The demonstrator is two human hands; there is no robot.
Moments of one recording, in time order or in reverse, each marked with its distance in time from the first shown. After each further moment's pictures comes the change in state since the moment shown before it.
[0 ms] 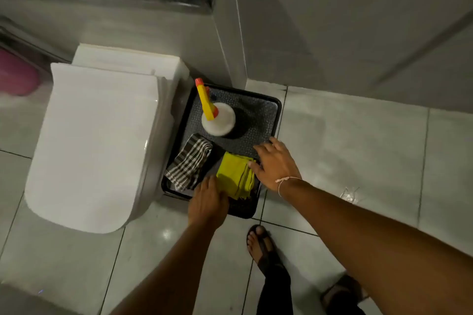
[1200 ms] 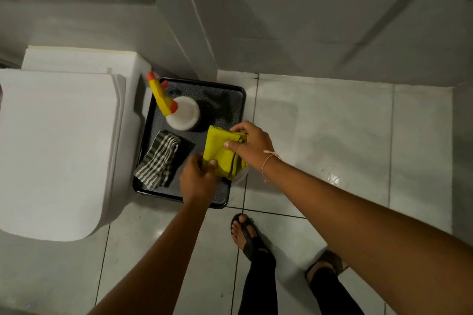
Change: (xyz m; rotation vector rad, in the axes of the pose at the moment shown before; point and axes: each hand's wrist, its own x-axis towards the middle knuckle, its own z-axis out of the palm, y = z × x) left_hand -0.001 0.076 0.000 -0.545 0.287 -0.082; right_hand -0.017 0.017 -0.041 0.849 0.139 0.300
